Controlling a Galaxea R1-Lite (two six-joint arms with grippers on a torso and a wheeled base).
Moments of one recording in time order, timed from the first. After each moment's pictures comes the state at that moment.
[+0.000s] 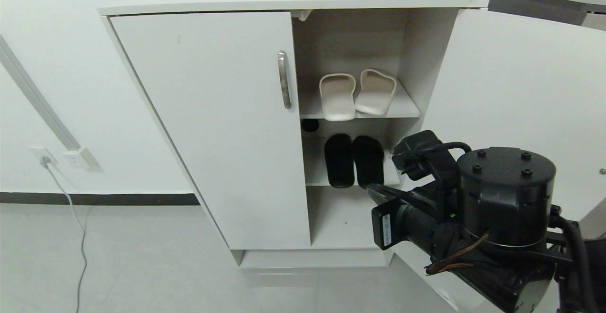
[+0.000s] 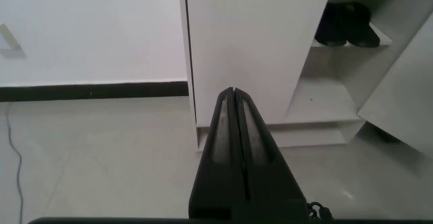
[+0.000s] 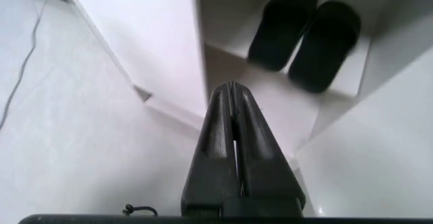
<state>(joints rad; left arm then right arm) 0.00 0.00 0.00 0.01 -0.01 0.00 0.95 1.64 -0.79 -0.64 -0.47 0.08</state>
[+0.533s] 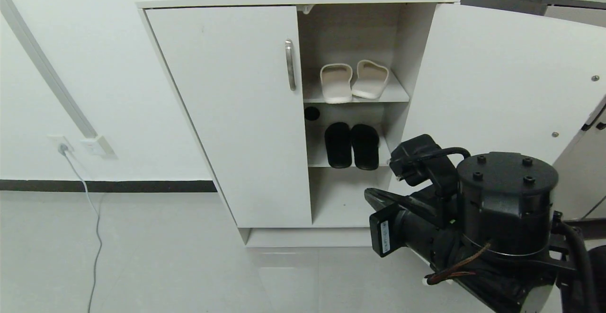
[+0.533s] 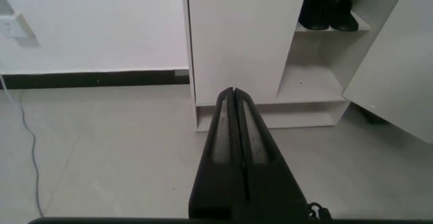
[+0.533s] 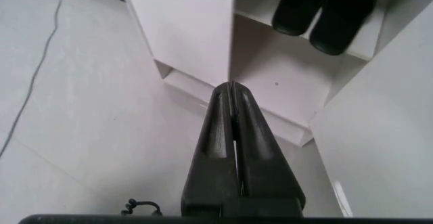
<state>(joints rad) 0.00 0.00 0.00 0.01 -0.01 0.00 0.96 1.64 -0.78 -0.64 -0.46 0.08</state>
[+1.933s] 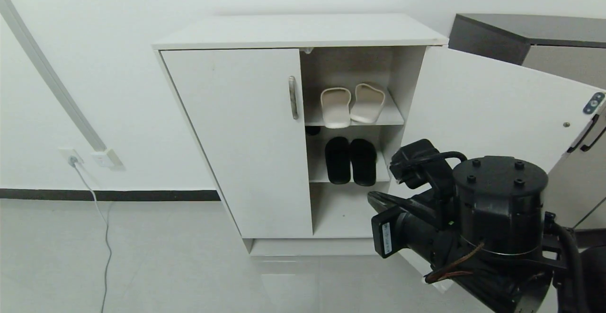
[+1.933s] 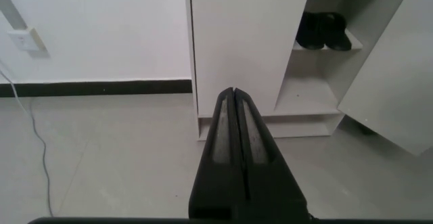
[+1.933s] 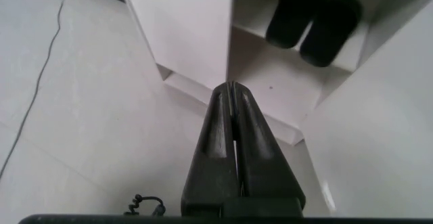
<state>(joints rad) 0.00 0.00 0.00 0.01 -0.01 0.00 0.96 1.65 -0.77 -0.64 -0.46 0.08</state>
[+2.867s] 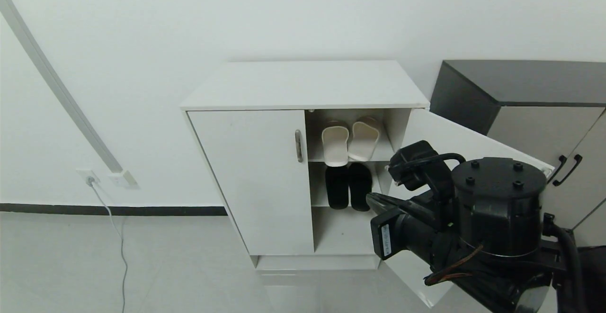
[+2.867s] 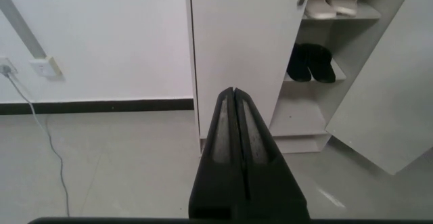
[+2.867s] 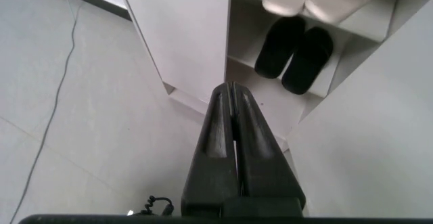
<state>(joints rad) 0.00 0.00 0.00 0.01 -0.01 0.00 0.96 1.65 -0.76 -0.64 -0.46 0.08</state>
